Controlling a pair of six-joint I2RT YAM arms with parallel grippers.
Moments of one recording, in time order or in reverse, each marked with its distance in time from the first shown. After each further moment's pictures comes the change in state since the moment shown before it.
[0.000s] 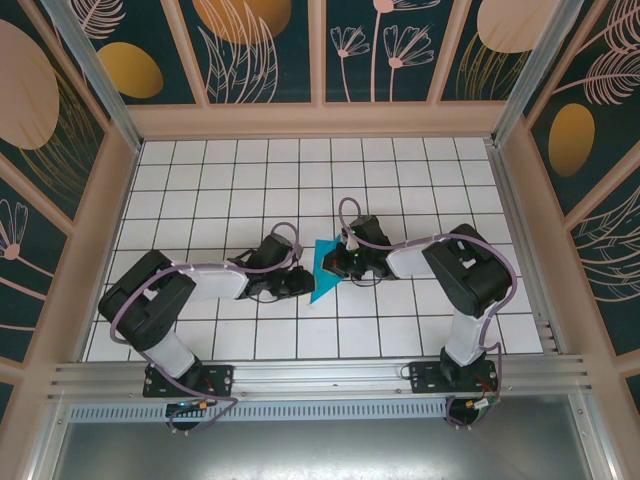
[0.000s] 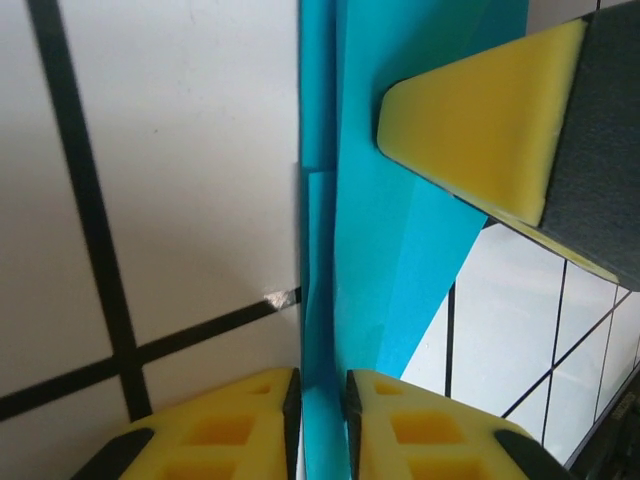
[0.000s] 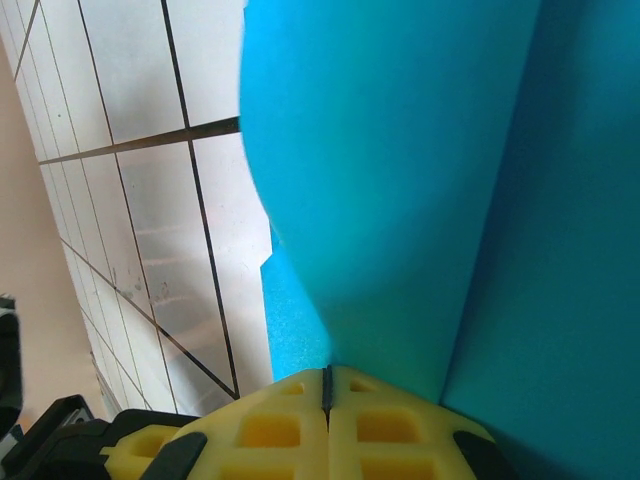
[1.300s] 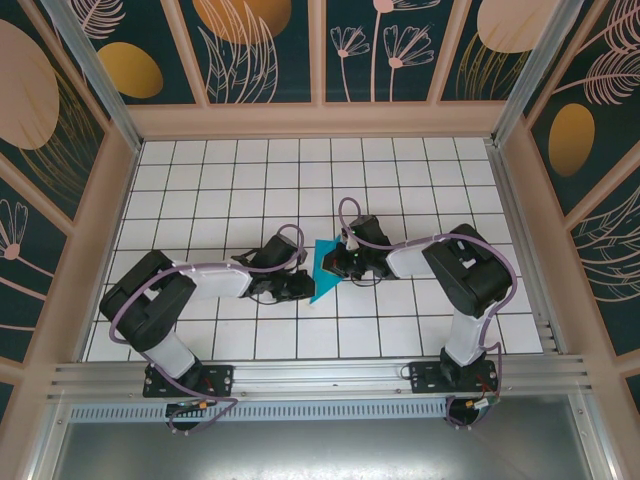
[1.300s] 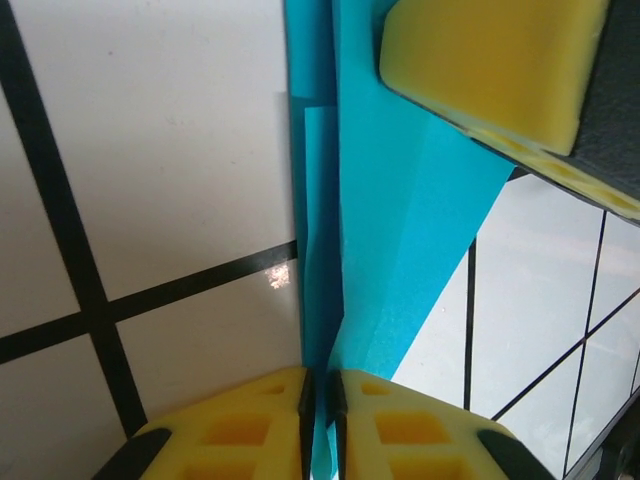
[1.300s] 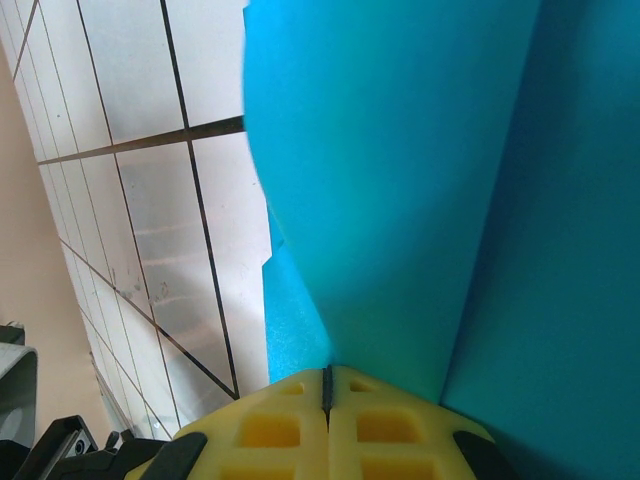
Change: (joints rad) left arm -0.038 0.017 0.047 -0.110 -0.002 0.049; right arm 0.000 0.000 0.002 -0.003 0.001 0.000
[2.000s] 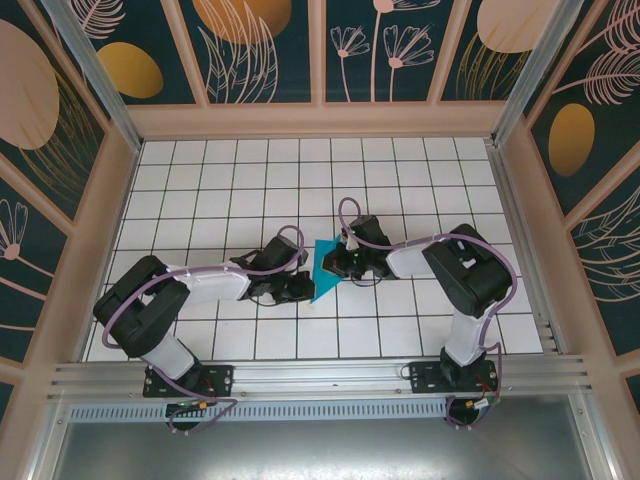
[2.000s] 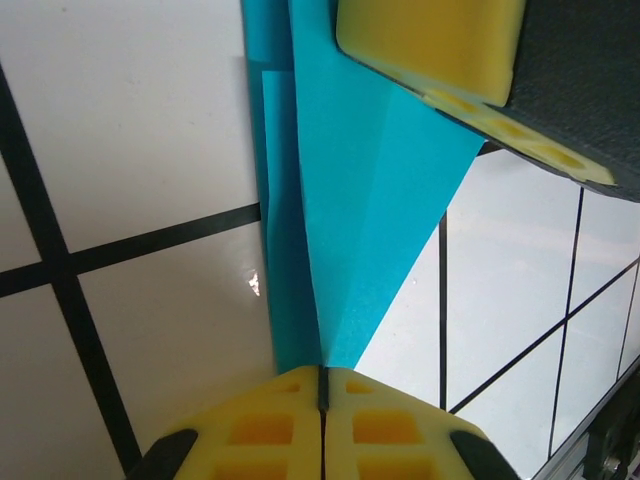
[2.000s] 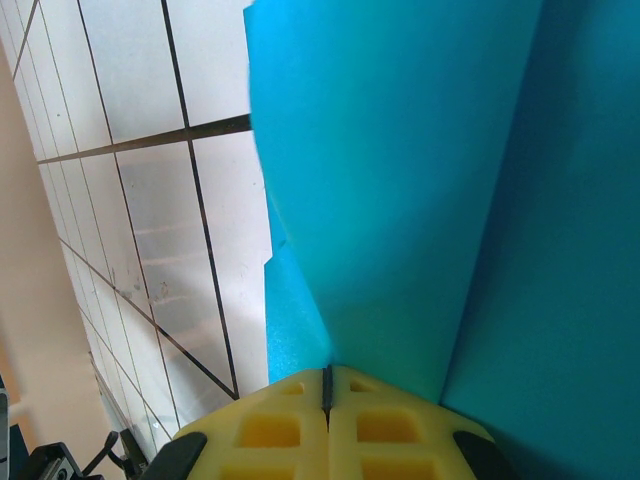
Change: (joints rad) left arm -0.019 -0.040 -0.005 -0.018 -0.007 -0.015; right arm 0.000 0.000 0.000 -0.001 0.000 -0.003
